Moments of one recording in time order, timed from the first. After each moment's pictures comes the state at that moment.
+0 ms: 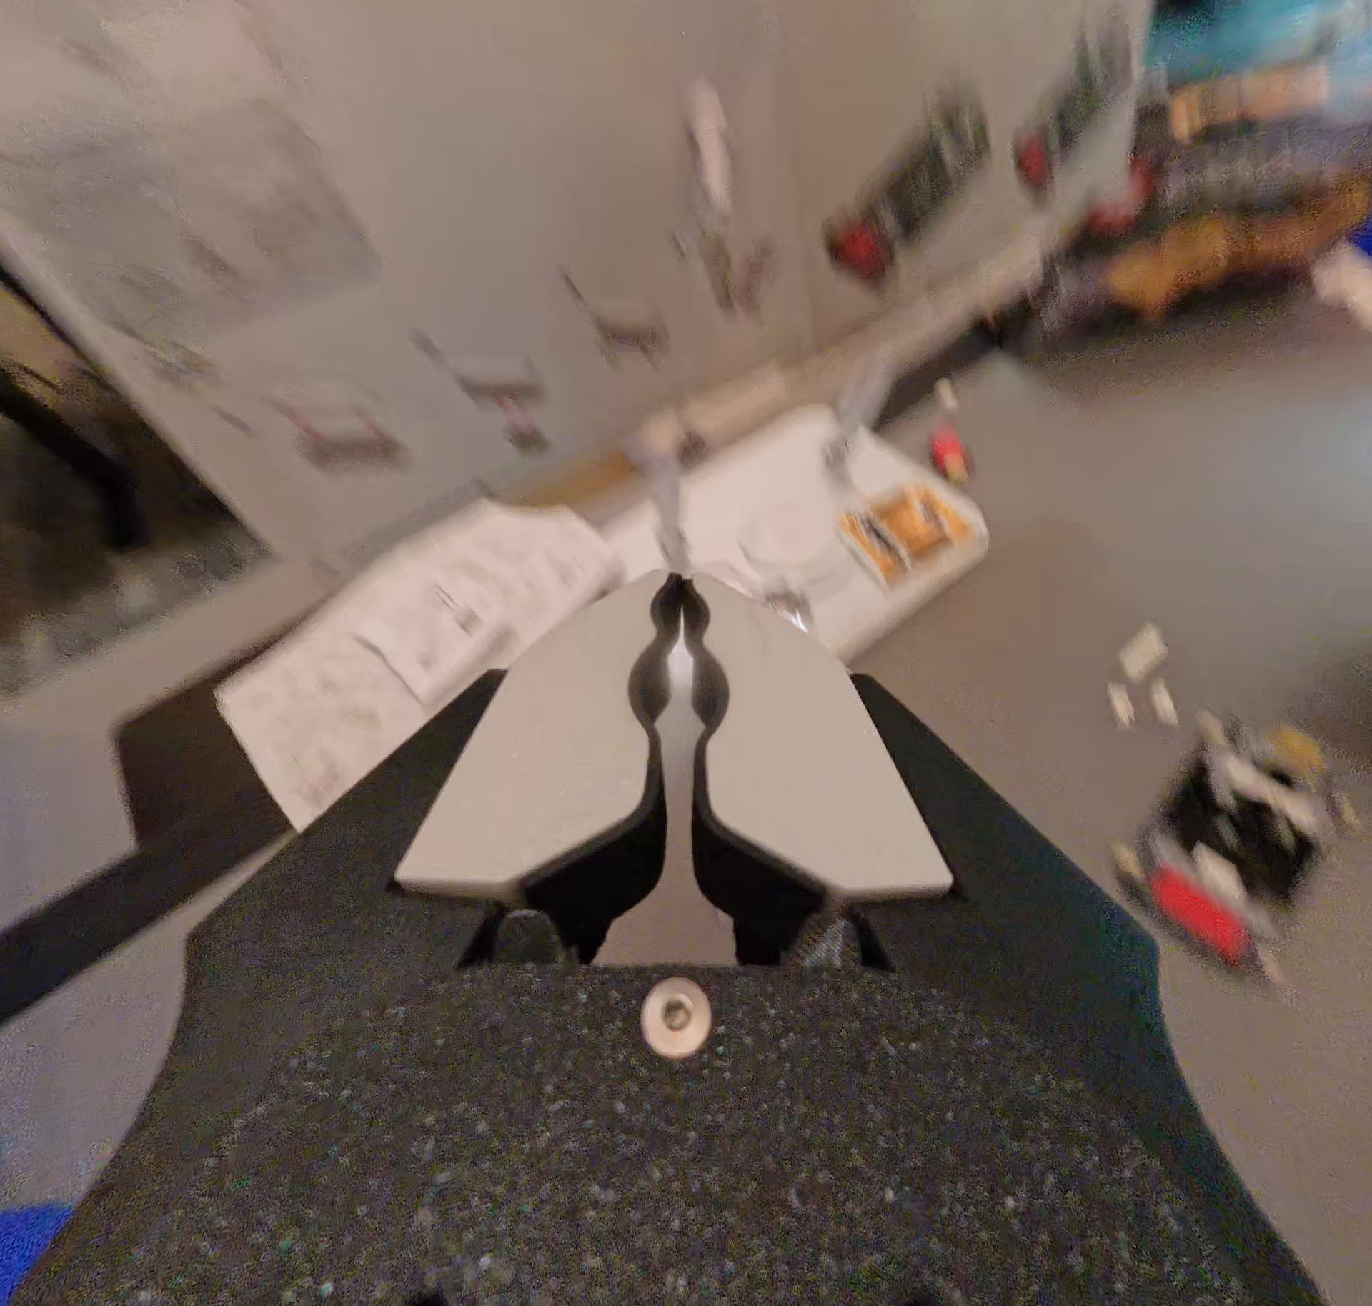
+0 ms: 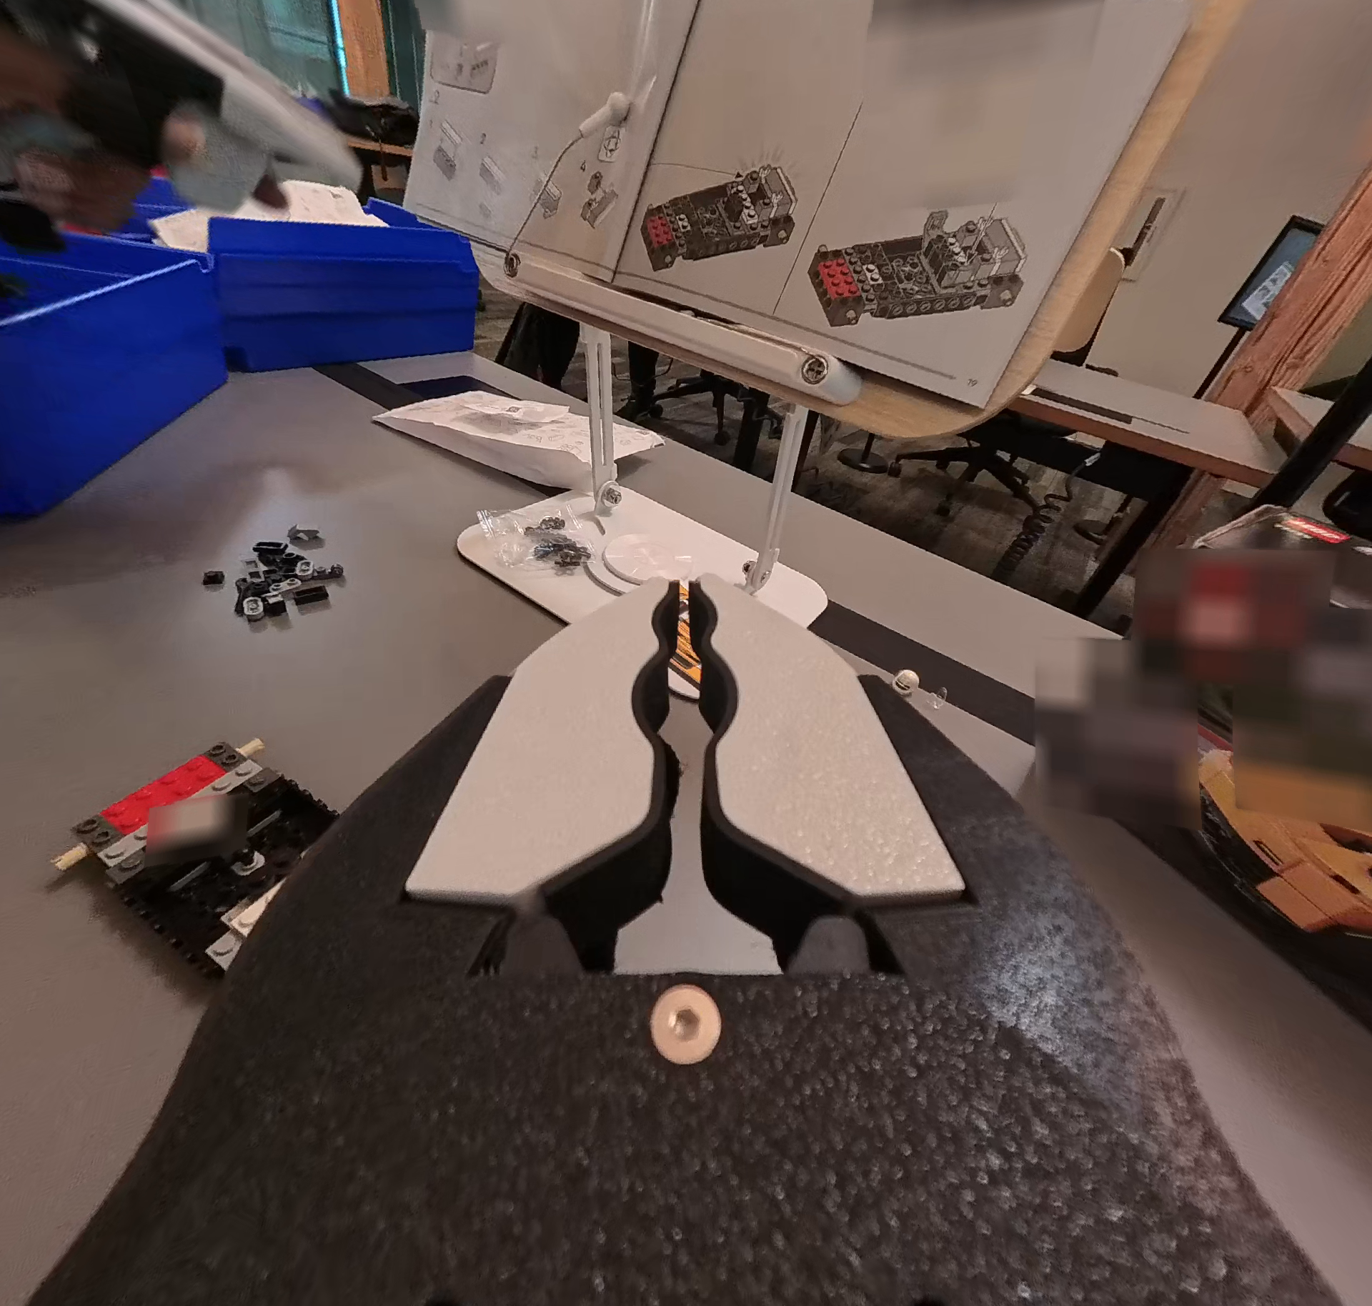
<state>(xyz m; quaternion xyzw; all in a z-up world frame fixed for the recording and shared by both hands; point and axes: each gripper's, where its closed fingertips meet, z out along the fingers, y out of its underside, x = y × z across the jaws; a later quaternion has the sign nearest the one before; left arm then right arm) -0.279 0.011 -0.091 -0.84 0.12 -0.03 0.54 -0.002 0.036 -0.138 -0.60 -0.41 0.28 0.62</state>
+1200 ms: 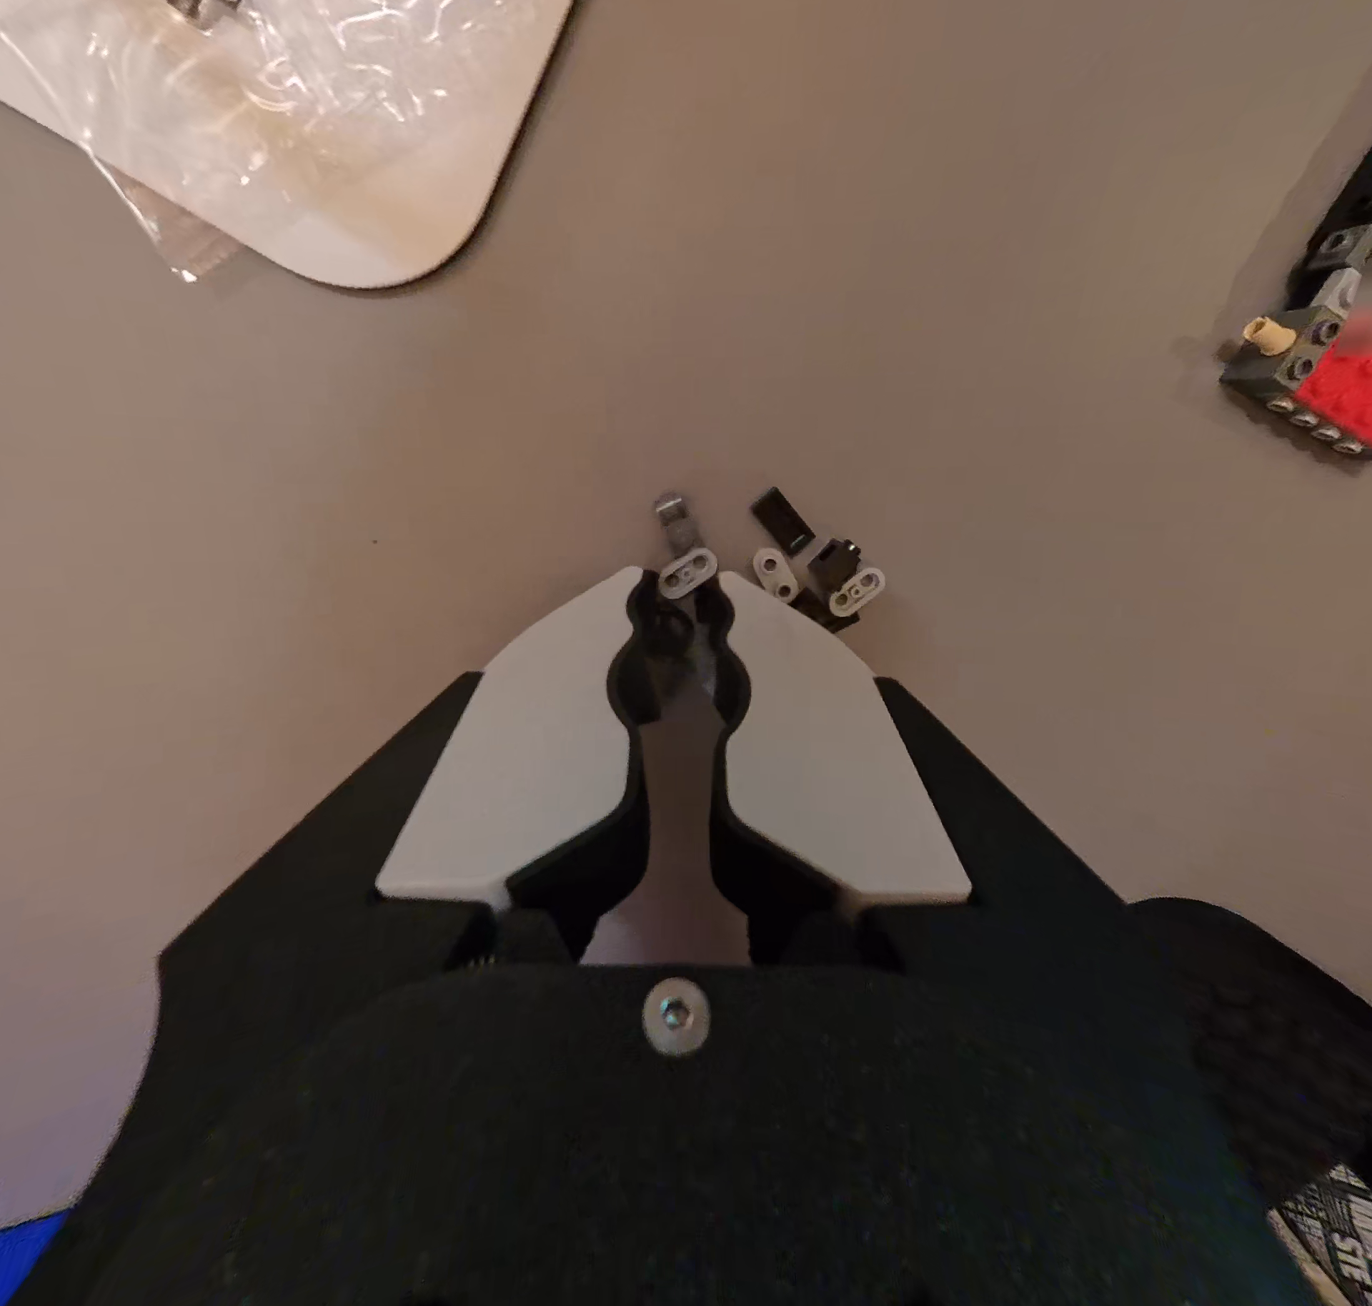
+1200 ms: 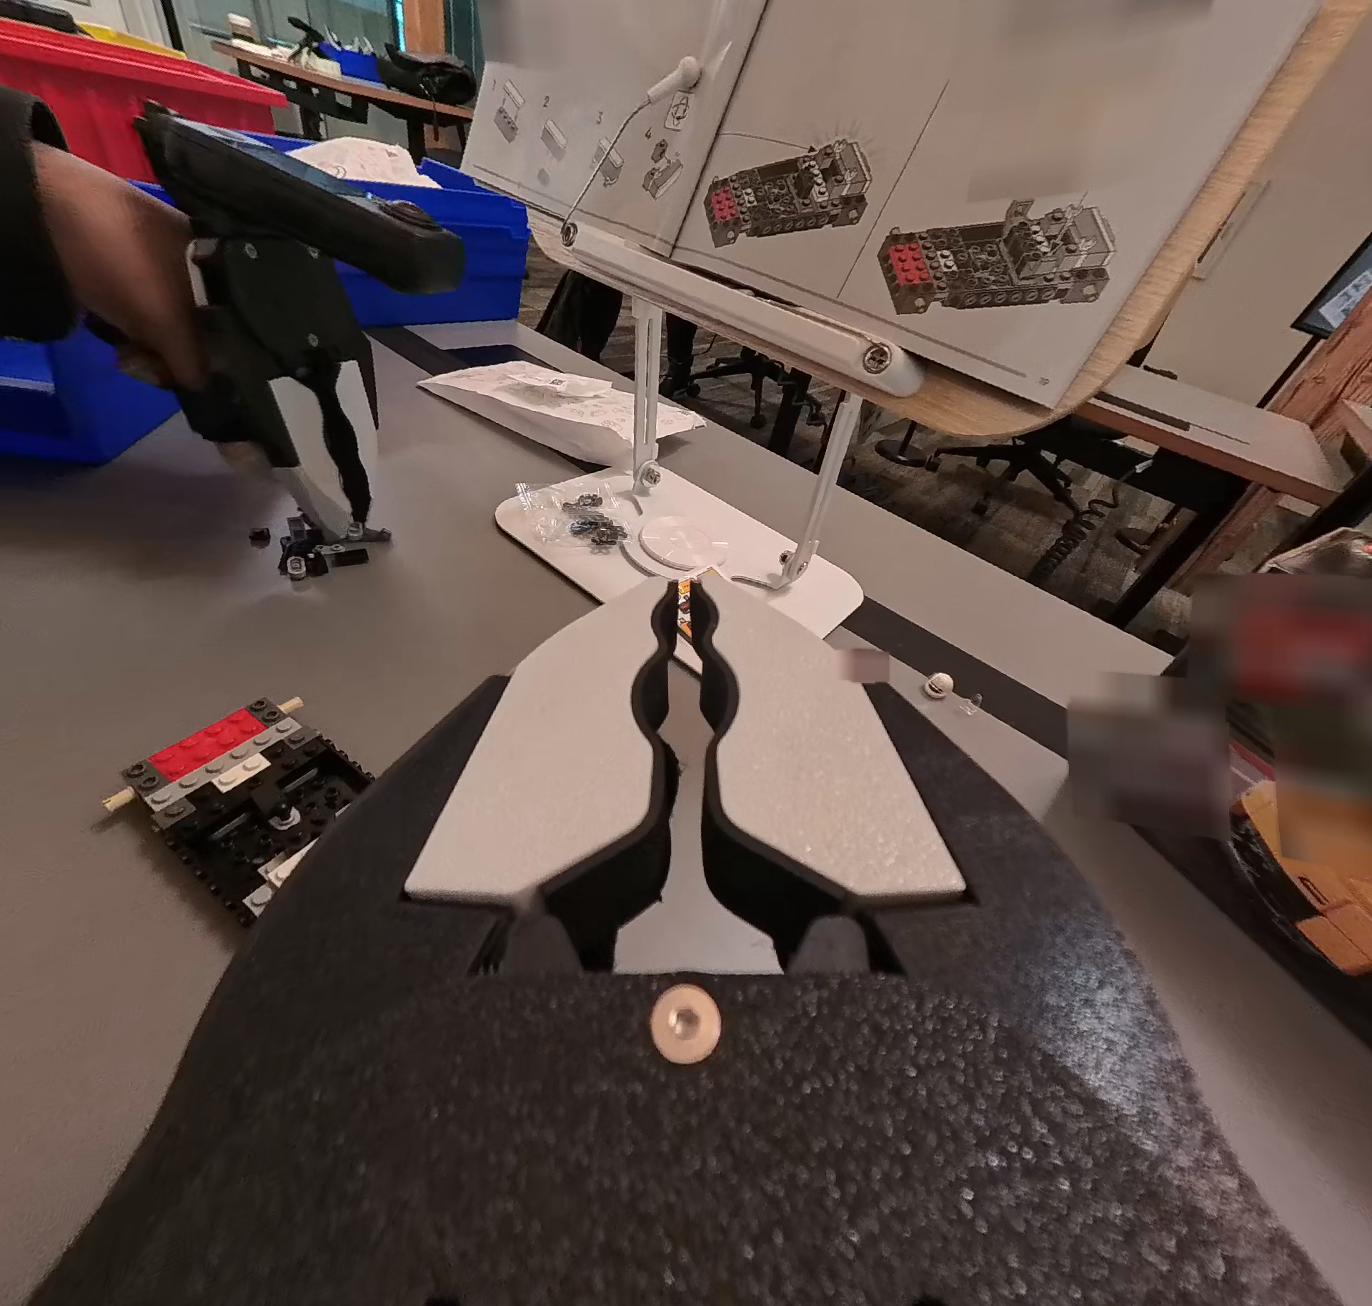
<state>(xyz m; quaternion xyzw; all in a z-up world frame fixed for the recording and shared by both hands) -0.243 -0.053 -0.282 -0.95 0.30 -0.09 0.10 -0.009 0.025 -0.145 -0.60 -0.45 0.29 0.60</state>
